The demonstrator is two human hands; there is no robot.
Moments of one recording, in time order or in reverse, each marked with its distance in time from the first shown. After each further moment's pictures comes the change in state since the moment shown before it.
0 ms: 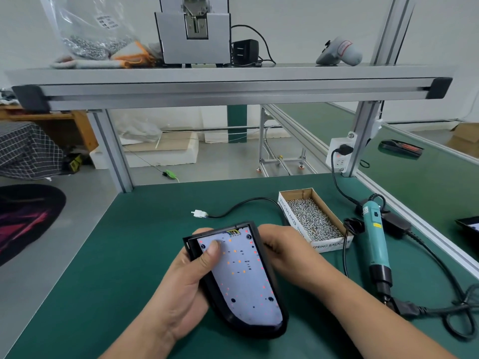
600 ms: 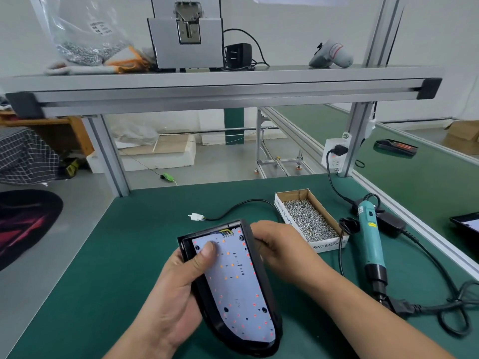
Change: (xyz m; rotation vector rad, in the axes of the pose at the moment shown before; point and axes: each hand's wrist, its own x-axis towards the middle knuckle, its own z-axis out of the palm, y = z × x) left_hand -0.008 0.008 0.010 0.022 -0.006 0.029; right_hand 0.003 -0.013 -0.007 0.004 0.068 0.016
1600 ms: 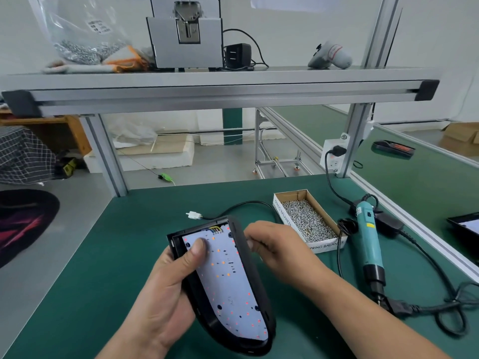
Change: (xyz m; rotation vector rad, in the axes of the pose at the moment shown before) left_hand -0.003 0.008 0.001 -0.038 0.066 0.041; right_hand -0.002 0.005 0.002 0.003 0.043 -0.069
